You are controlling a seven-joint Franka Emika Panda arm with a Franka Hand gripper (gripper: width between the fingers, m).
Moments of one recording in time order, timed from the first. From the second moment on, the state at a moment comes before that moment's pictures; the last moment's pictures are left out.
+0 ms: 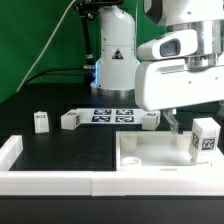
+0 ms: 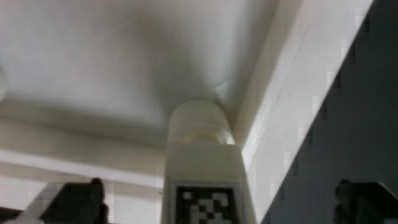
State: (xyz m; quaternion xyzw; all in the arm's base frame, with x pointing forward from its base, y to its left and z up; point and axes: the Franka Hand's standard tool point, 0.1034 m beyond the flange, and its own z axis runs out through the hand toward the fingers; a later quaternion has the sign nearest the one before) arm 0.605 0.117 0.080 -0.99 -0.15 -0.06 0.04
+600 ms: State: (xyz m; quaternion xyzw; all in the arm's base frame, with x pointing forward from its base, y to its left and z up) arm 0.598 0.118 0.079 -0.99 -0.15 0.04 0.04
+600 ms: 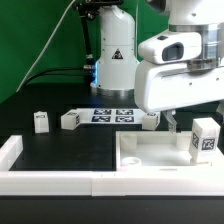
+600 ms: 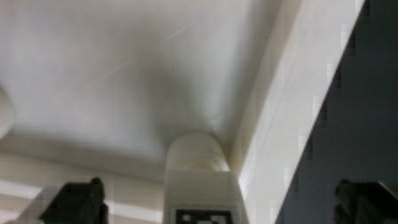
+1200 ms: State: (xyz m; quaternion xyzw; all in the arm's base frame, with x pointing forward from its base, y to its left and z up) arm 0.638 0.122 0.077 -0.99 -0.15 0.02 0.05
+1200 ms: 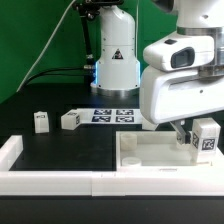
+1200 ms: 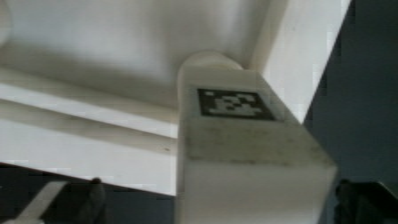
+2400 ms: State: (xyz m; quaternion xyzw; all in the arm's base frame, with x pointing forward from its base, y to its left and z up) arm 0.637 0.115 0.074 -0.99 0.09 0.01 0.04
